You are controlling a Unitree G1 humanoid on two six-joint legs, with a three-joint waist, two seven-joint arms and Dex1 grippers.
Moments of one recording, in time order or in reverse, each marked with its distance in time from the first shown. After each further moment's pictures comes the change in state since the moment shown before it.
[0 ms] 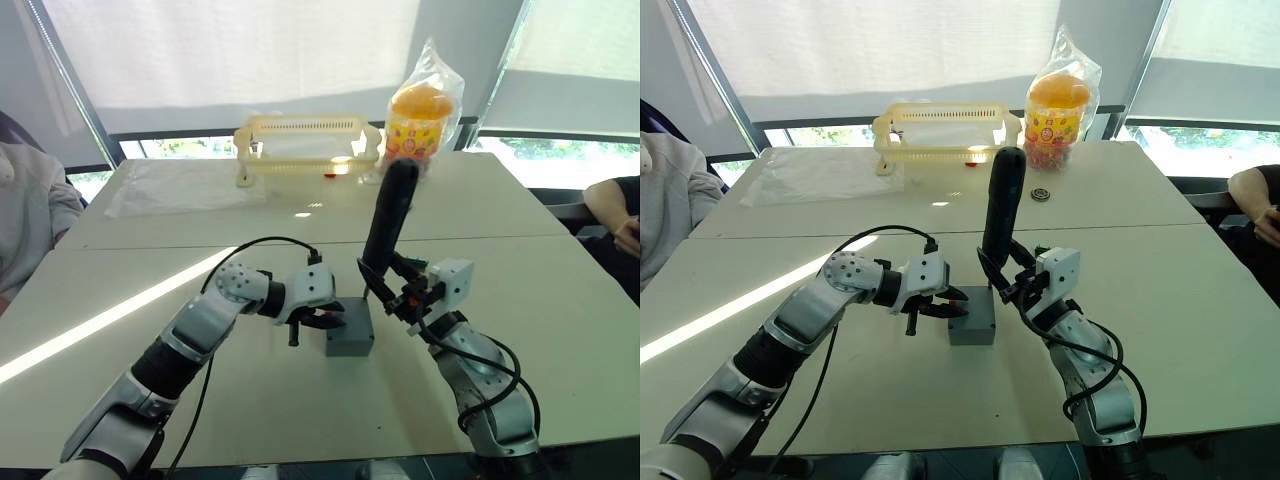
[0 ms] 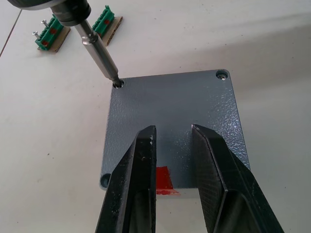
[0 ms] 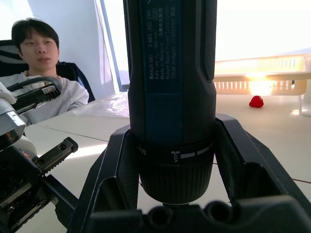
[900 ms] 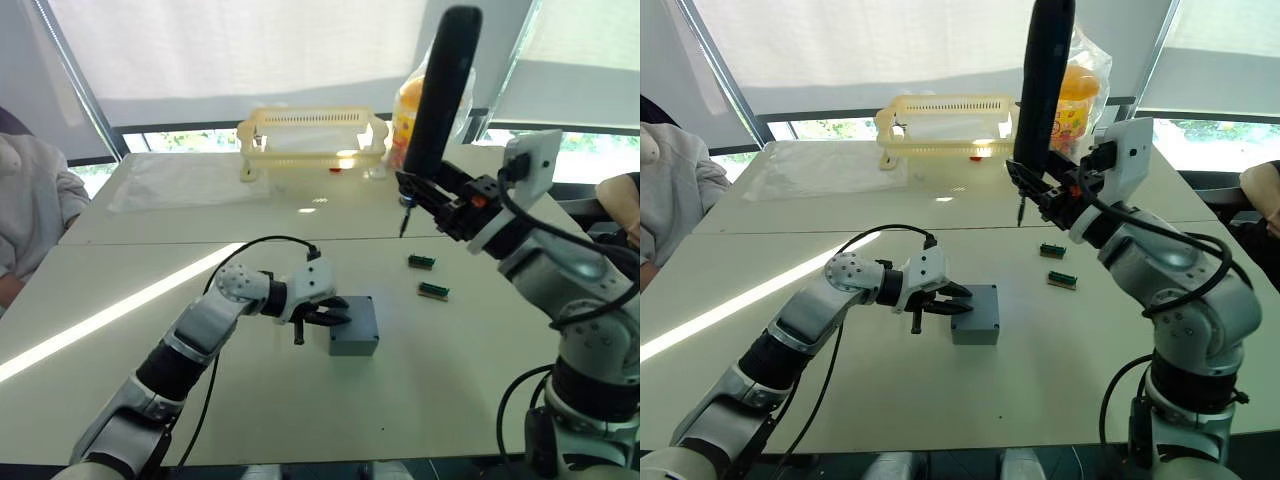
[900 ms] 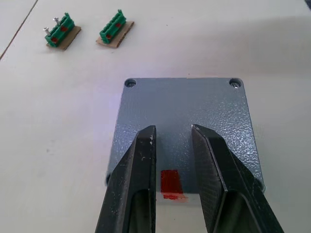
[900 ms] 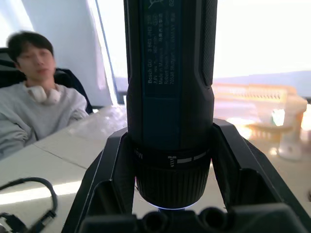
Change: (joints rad) left arm 0.032 -0.060 0.075 -0.009 -0.071 0.078 0.045; right arm -0.544 -0.359 -0.423 -0.180 0.594 0.976 -0.270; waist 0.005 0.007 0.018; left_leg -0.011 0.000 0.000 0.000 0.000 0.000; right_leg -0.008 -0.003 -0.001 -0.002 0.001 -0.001
